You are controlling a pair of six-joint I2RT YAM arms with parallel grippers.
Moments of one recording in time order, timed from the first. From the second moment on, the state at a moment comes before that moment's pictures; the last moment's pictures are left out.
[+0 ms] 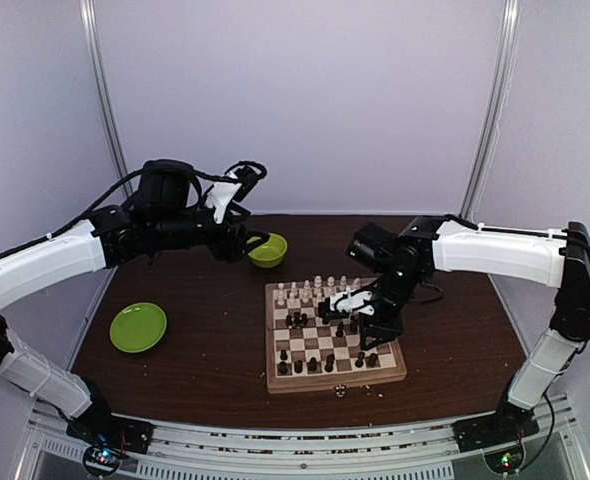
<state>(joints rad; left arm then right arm) -0.76 1.36 1.20 -0.24 0.14 0.19 0.85 1.68 1.33 -1.04 -0.23 -0.60</state>
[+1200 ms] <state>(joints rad) -0.76 1.36 1.21 -0.24 0.16 0.19 0.96 1.80 1.35 -1.02 -0.13 -0.63</state>
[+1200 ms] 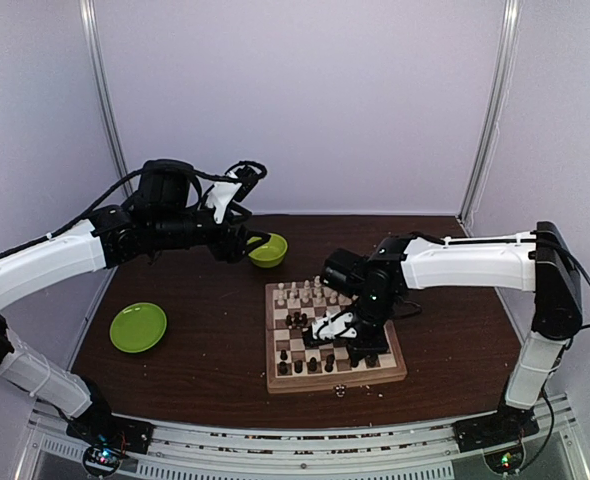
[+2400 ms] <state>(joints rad) -0.76 1.37 1.21 -0.26 0.16 0.18 1.00 1.86 1.42 -1.03 -0.13 -0.63</state>
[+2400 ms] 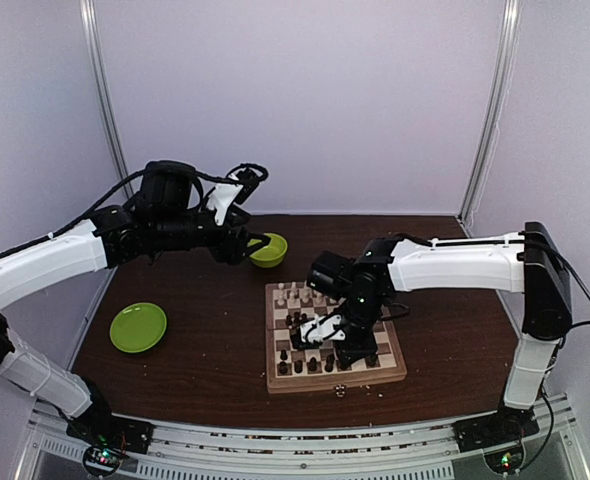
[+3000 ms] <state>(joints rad) -0.76 1.37 1.22 -0.26 0.17 0.18 0.83 1.84 1.57 -1.04 -0.15 -0.60</state>
